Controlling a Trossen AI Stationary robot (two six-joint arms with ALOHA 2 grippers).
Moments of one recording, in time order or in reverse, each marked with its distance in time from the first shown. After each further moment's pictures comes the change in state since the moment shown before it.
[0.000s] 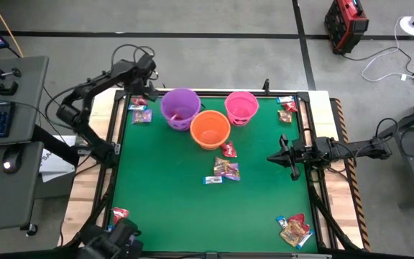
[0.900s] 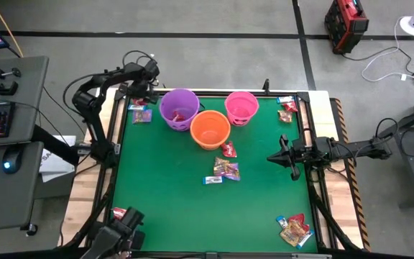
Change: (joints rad) left arm 0.068 0.278 0.001 0.045 -0.051 -0.107; right arm 0.000 0.000 0.000 0.000 0.000 0.000
